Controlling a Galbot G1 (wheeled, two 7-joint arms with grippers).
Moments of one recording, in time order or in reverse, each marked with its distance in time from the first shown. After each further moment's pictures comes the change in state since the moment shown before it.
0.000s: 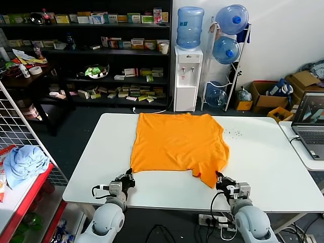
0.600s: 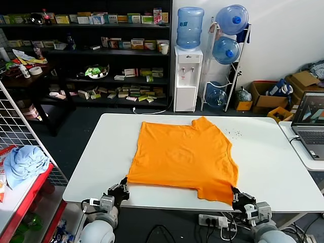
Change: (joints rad) left arm 0.184 0.087 -0.027 -0.194 0.014 0.001 -0.005; right arm -0.322 -0.109 0.116 0.283 -0.053 -0.037 0.018
